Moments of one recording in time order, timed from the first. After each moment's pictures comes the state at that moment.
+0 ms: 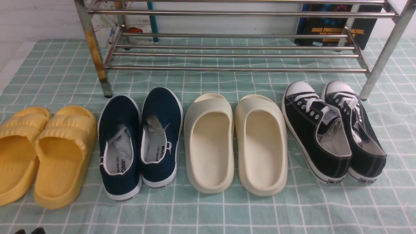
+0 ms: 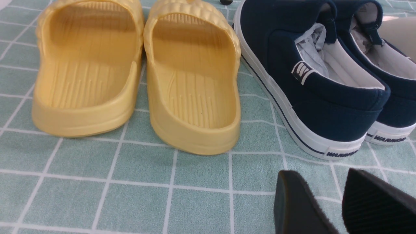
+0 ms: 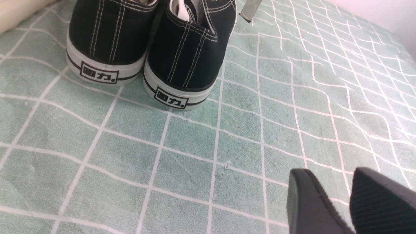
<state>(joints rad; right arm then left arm) -0.05 -0.01 0.01 -0.08 0.40 -0.27 -0.06 -0.01 0.03 0.01 0.39 -0.19</state>
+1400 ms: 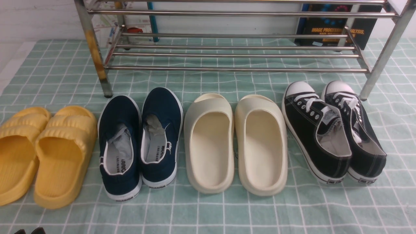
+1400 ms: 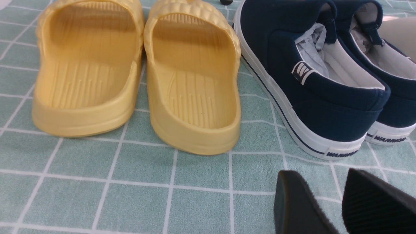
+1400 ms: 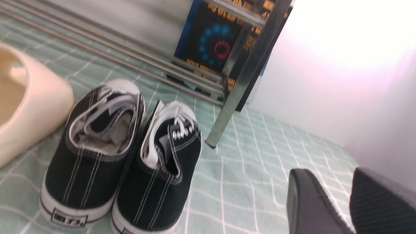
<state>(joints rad) -0.05 -0.01 0.03 -0.08 0.00 -0.27 -0.06 -0.01 0.03 0.01 0.39 -0.19</state>
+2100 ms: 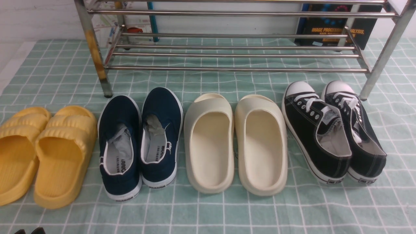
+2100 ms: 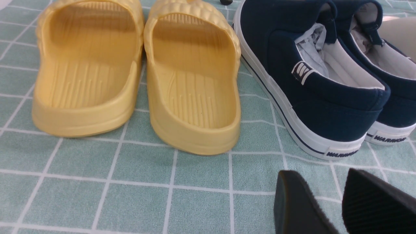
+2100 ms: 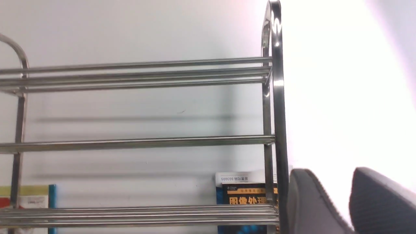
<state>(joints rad) -0.05 0.03 0.00 -0.05 -0.53 0.17 -0.06 -0.01 0.03 0.01 0.39 -0.19</state>
